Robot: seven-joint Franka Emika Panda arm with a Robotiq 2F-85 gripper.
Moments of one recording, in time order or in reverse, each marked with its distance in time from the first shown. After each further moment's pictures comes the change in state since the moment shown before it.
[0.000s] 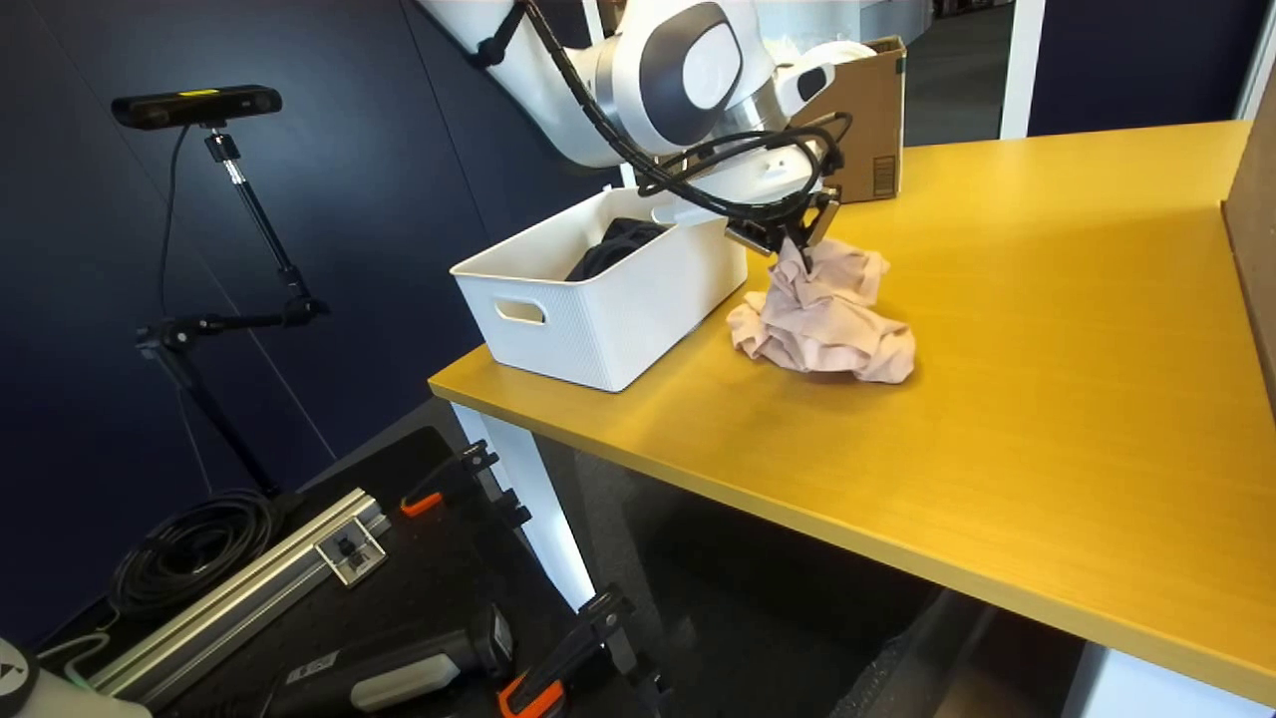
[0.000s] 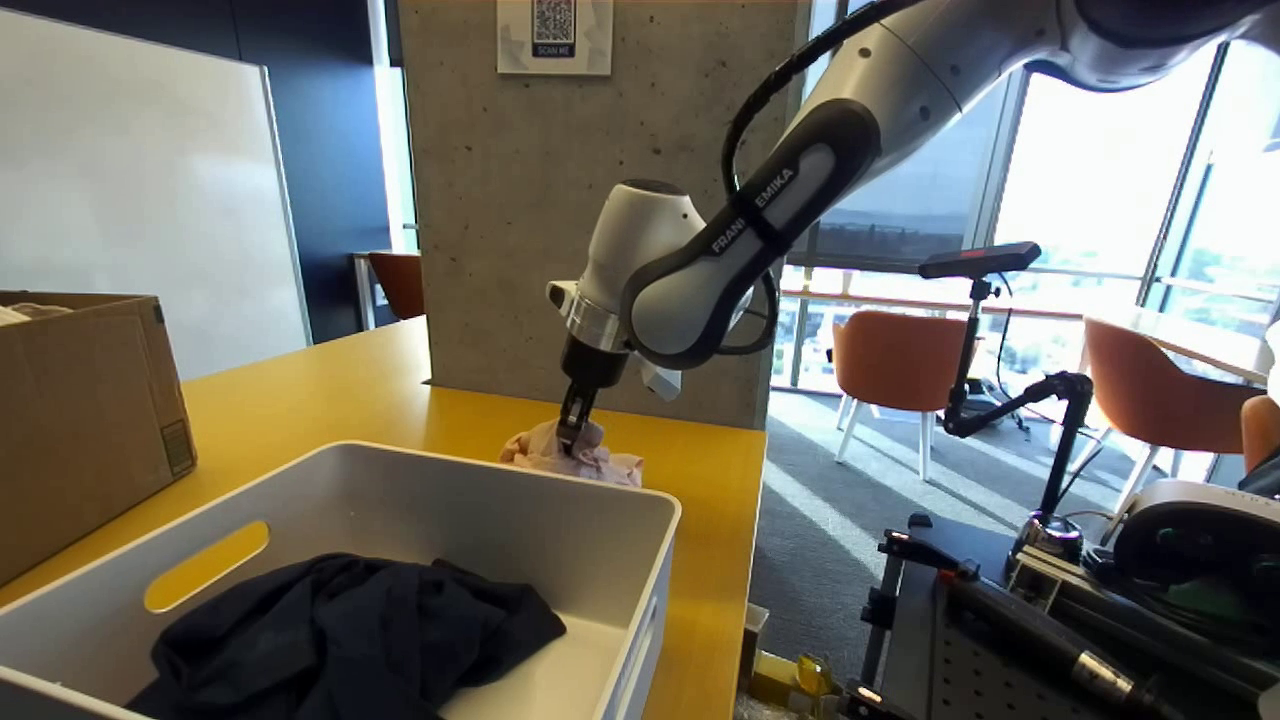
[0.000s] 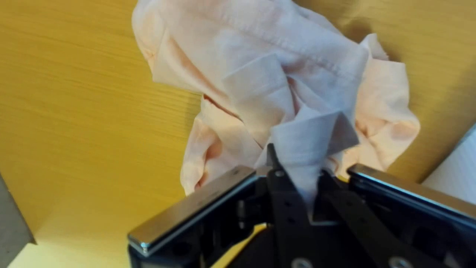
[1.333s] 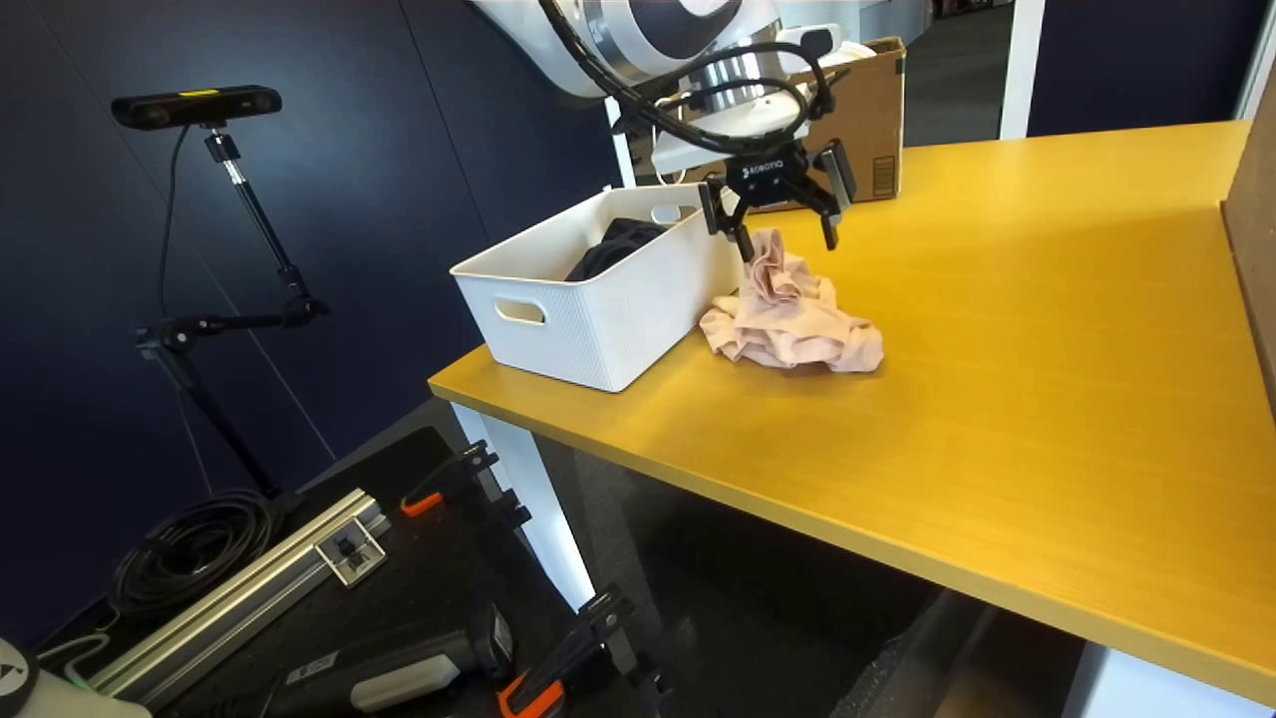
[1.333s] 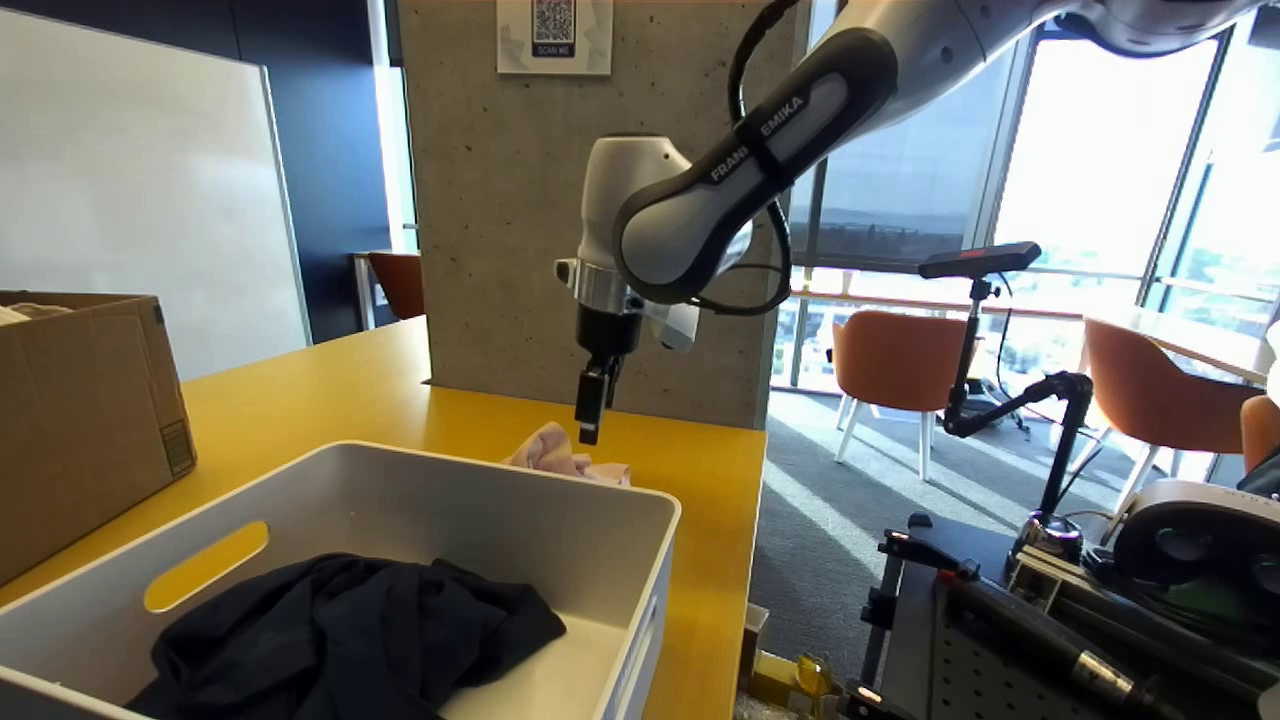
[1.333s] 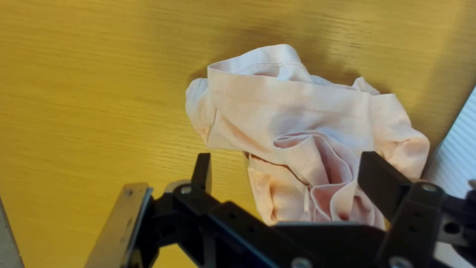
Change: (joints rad) arm 0.010 -0.082 -0.014 0.032 0.034 -0.312 0.038
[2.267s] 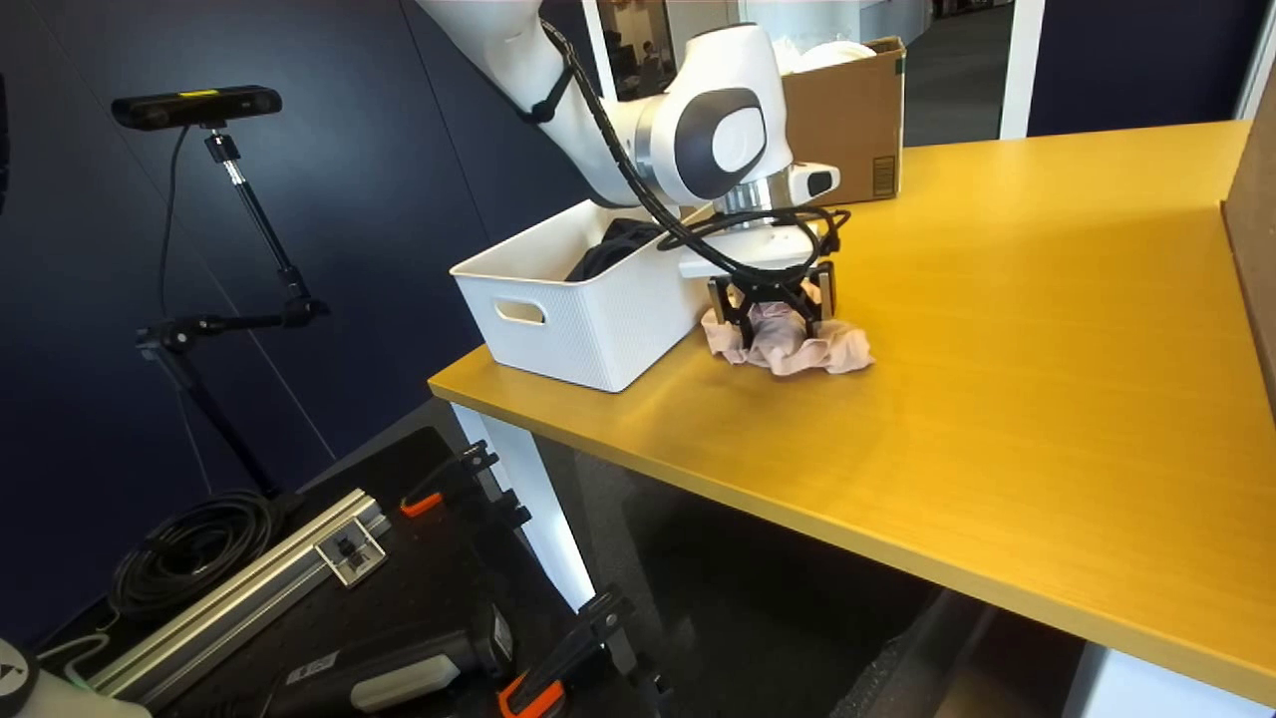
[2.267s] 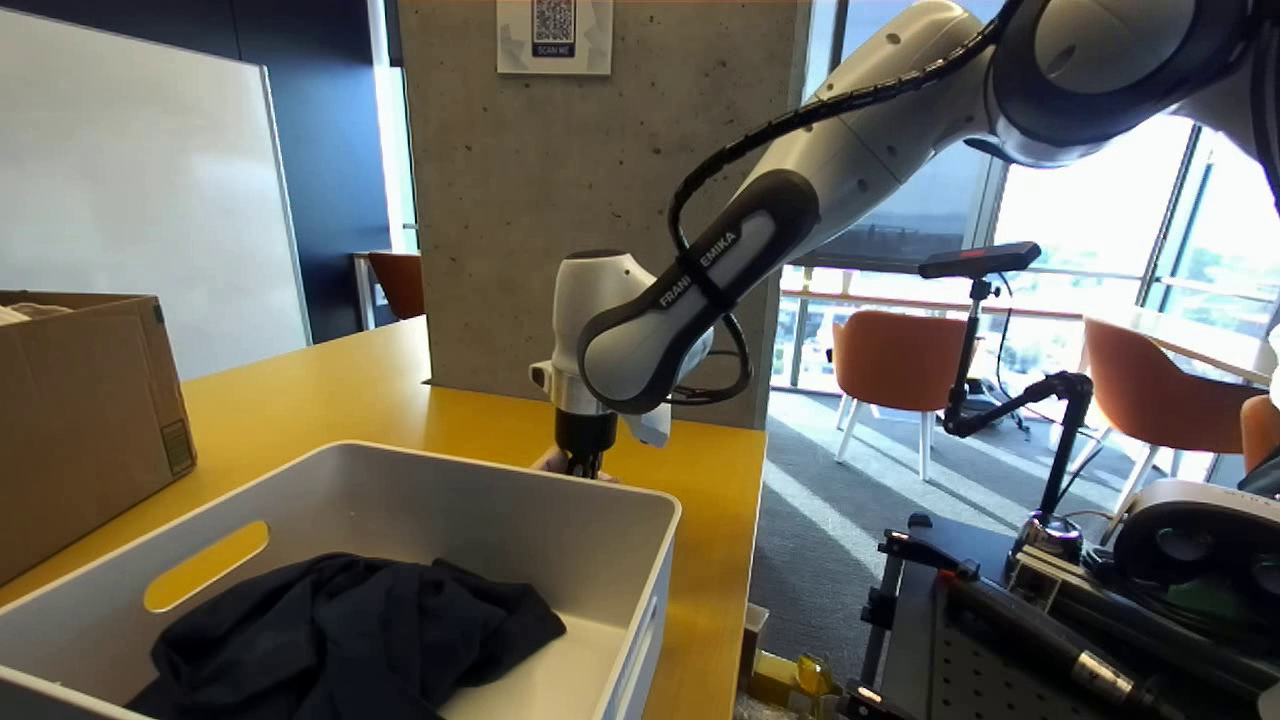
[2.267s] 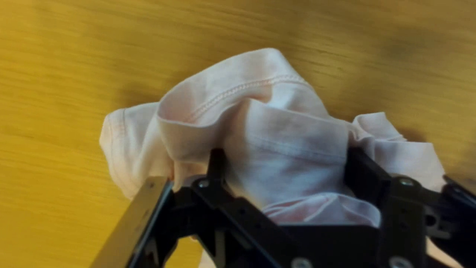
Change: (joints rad) arm 0.010 0.286 0.022 0.187 0.020 0.006 -0.071
